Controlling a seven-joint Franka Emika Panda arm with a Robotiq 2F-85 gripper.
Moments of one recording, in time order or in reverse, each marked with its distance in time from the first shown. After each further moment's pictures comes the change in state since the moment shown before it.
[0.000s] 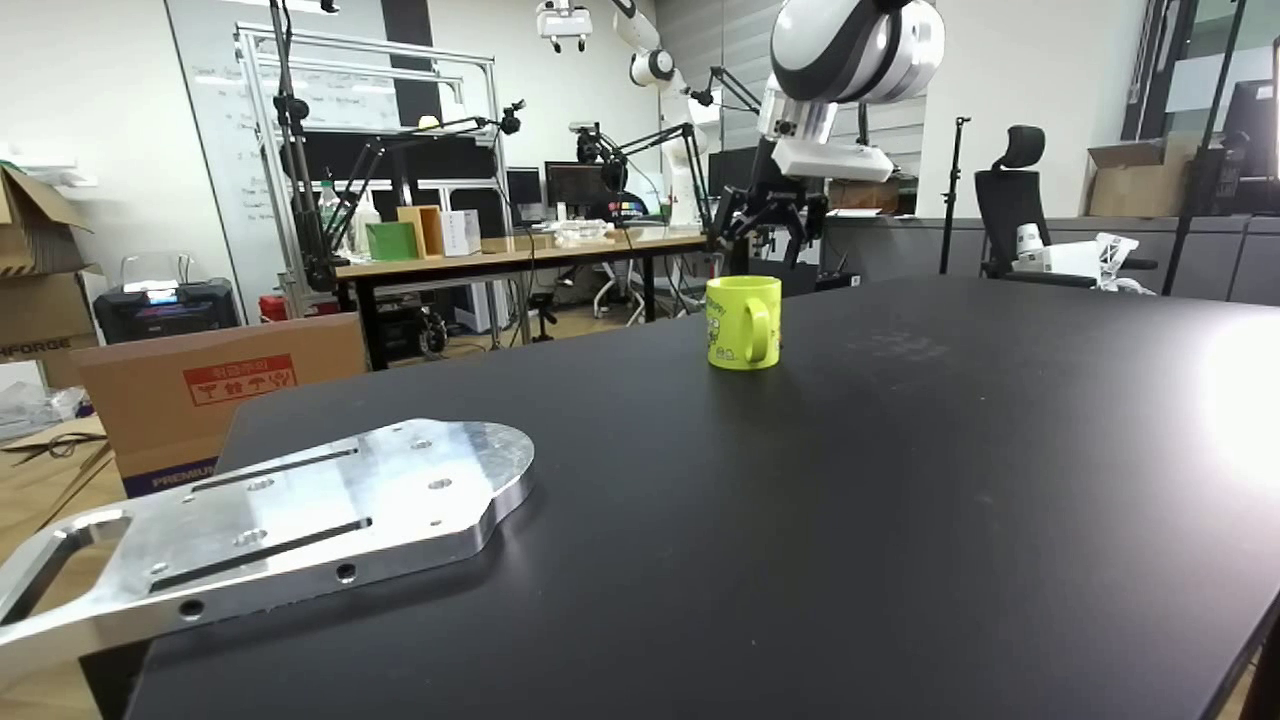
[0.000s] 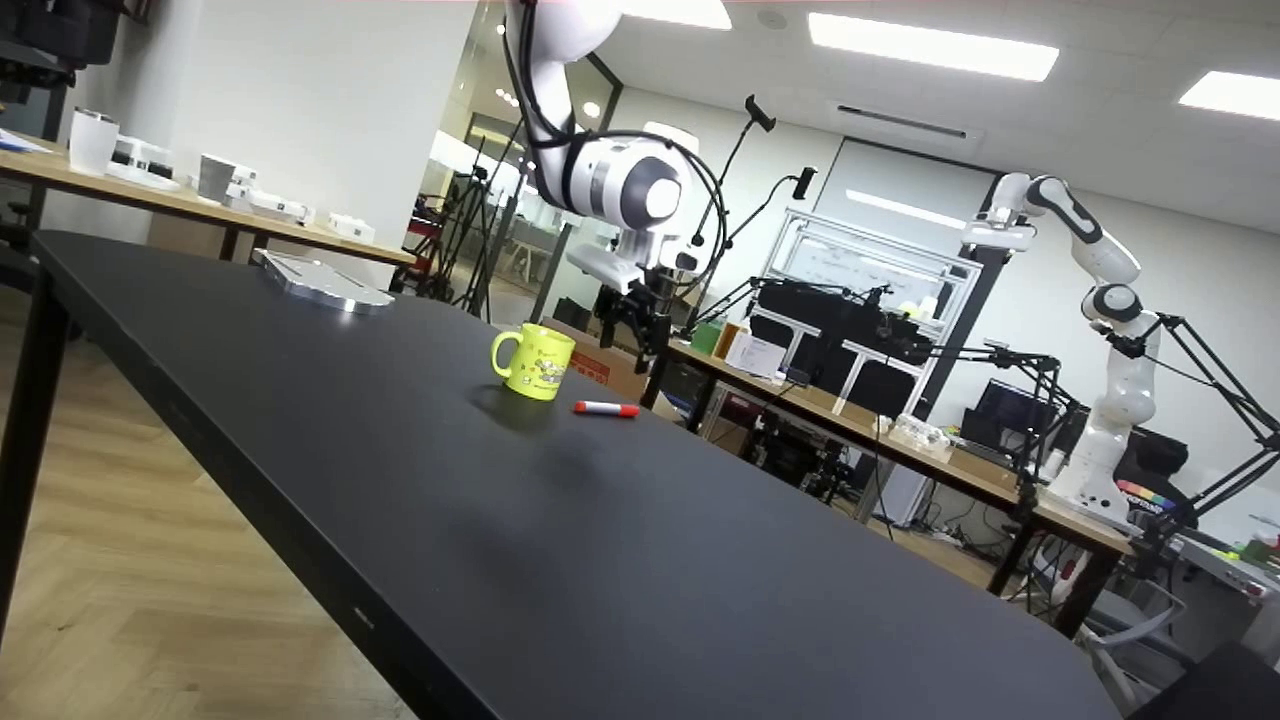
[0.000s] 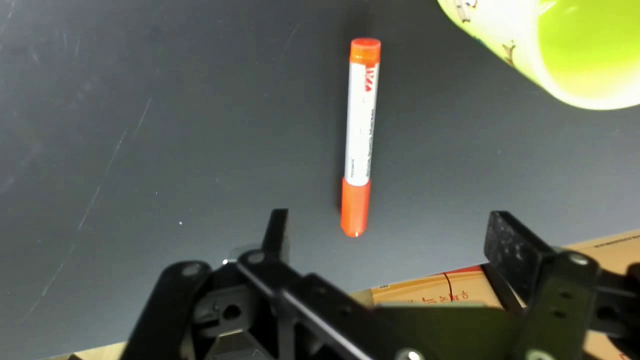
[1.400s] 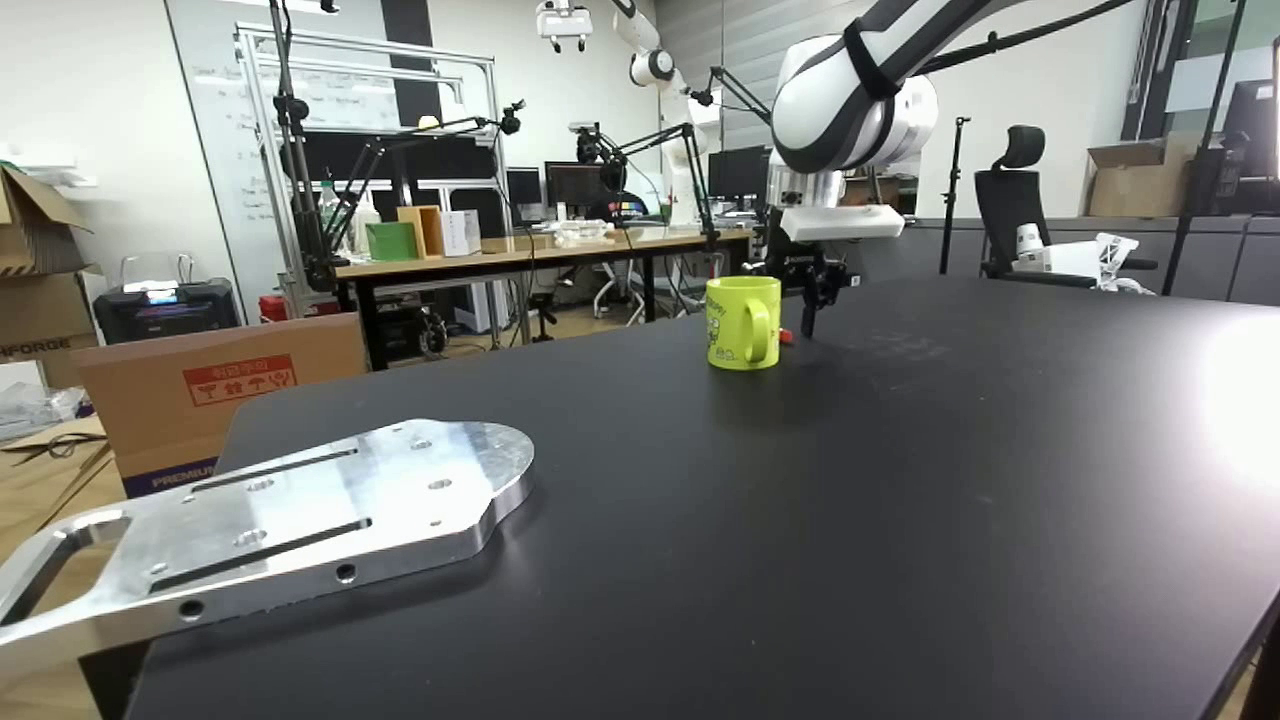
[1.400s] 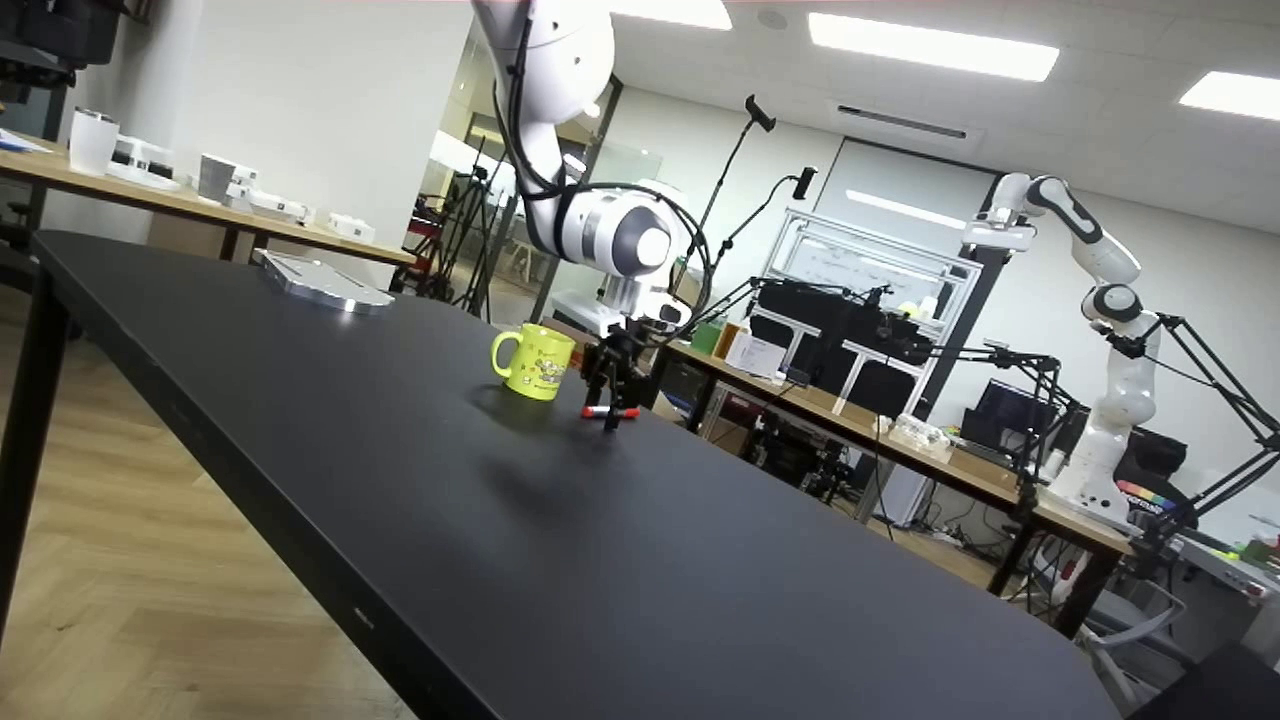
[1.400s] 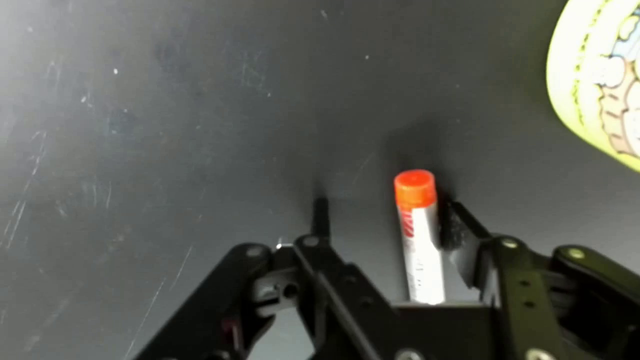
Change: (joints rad) arm 0.005 0.155 -0.040 0.130 -0.002 -0.148 0.087
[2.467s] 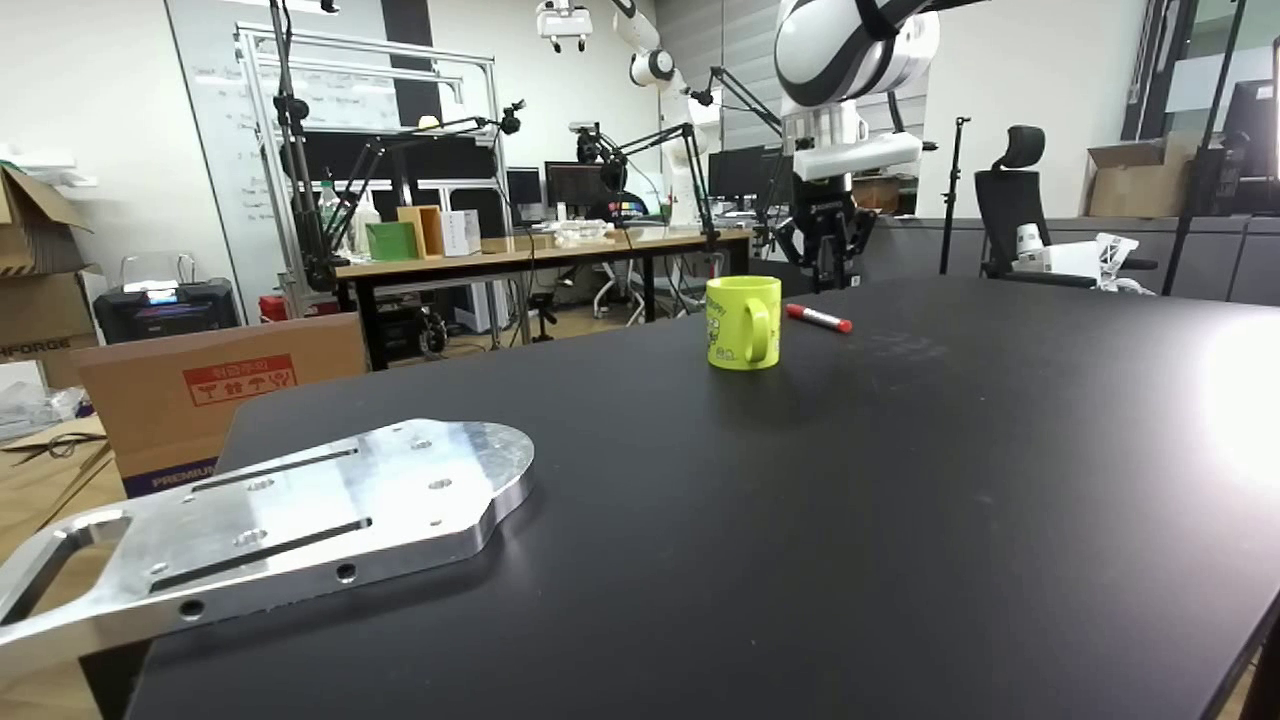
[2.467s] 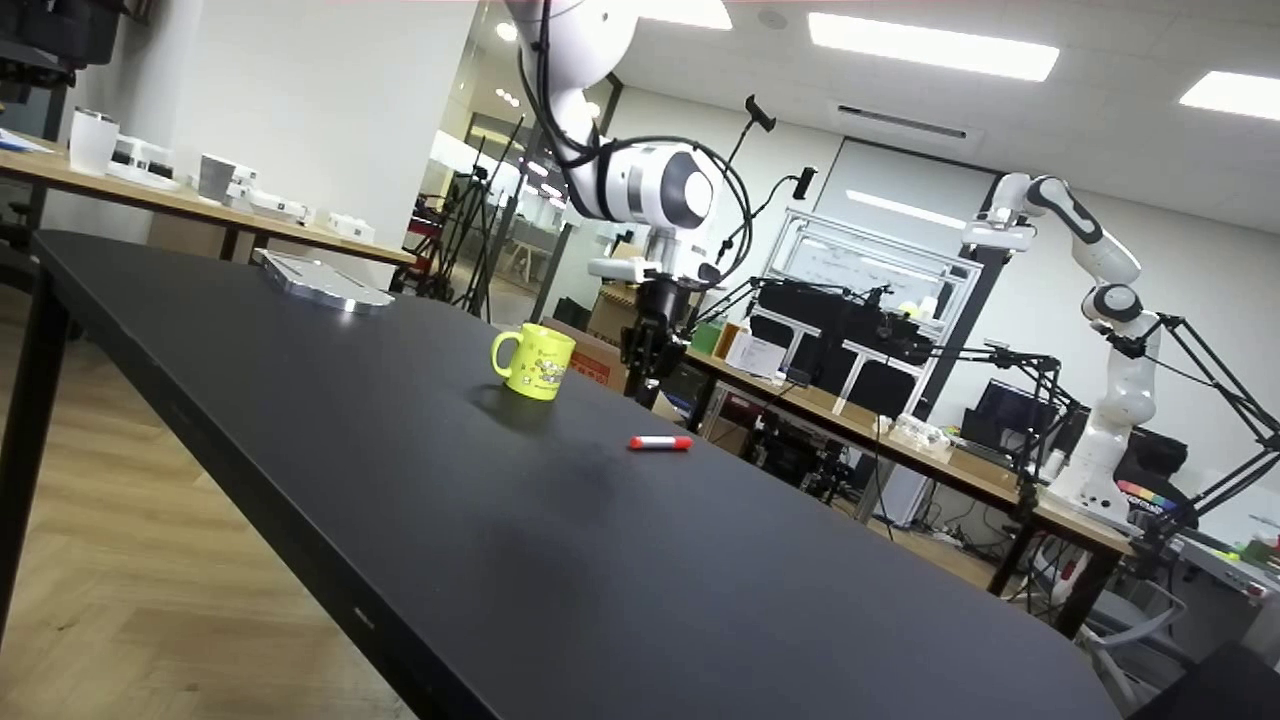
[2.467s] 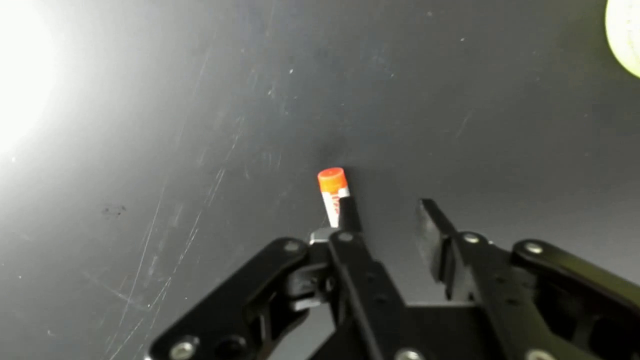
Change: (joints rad) arm -0.007 -0.011 -0.087 0.172 -0.030 -0.333 0.100
